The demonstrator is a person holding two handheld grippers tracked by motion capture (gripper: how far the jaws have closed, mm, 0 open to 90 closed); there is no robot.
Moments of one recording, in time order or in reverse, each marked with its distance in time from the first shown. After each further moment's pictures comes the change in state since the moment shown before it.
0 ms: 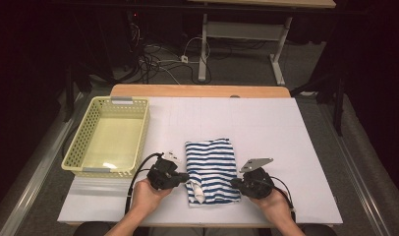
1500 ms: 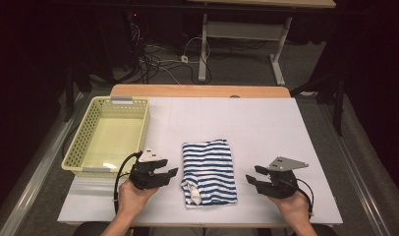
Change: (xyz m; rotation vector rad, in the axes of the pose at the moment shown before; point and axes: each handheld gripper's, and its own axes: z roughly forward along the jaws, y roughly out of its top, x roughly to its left) left arm 0.008 -0.022 -0.037 -0.215 0.170 -0.047; right arm -0.025 -0.028 -0.043 -0.222 -0.105 0.072
